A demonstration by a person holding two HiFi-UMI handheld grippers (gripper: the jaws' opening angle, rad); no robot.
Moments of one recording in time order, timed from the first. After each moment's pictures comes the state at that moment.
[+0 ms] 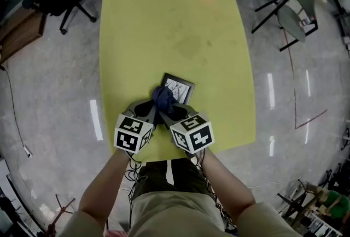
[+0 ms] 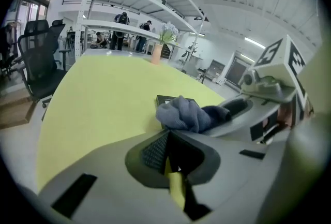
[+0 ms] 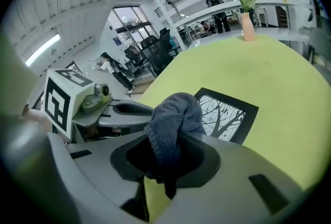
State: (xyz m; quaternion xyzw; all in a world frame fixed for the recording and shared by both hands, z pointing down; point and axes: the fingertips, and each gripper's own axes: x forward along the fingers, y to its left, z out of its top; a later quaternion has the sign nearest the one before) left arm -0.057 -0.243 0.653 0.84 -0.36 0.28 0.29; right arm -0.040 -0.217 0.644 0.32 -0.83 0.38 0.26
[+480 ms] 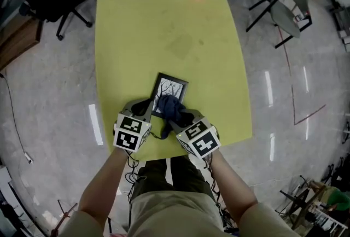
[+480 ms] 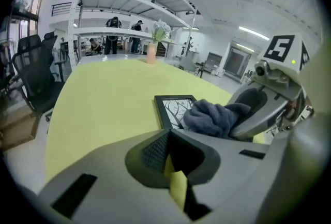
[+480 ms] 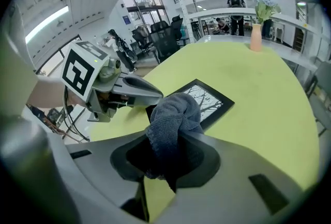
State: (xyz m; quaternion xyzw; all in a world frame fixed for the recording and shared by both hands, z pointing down) left arm -0.056 -0.243 0.655 0.84 -0.36 0.32 0.25; right arm 0.004 -0.182 0.647 0.29 -0.83 0.31 0.36
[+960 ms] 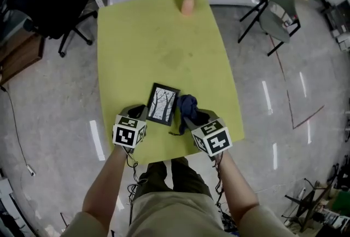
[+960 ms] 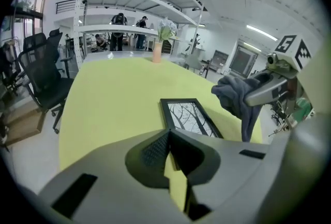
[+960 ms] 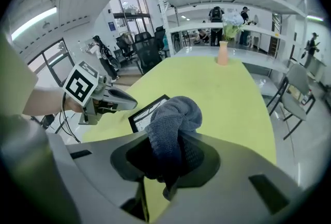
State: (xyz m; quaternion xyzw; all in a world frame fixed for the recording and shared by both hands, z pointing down) left arm -0.065 -0.243 0.645 0.82 -0.37 0.34 0.27; right arm 0.081 -0.196 0.600 0.39 -0.80 0.30 0.34
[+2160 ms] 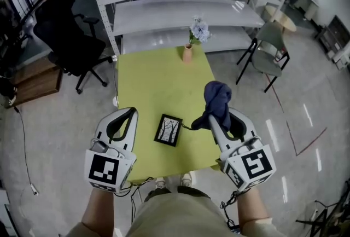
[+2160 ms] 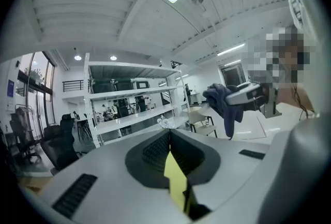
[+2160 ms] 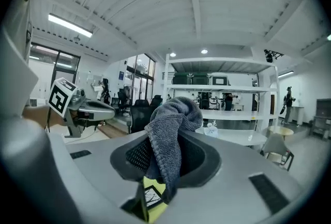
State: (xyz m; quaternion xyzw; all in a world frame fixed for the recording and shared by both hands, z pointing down) left arm -0.081 -0.210 0.237 0.88 -0.45 0.12 -0.06; right arm 0.103 -0.184 0.240 0.52 -0.85 0.02 0.09
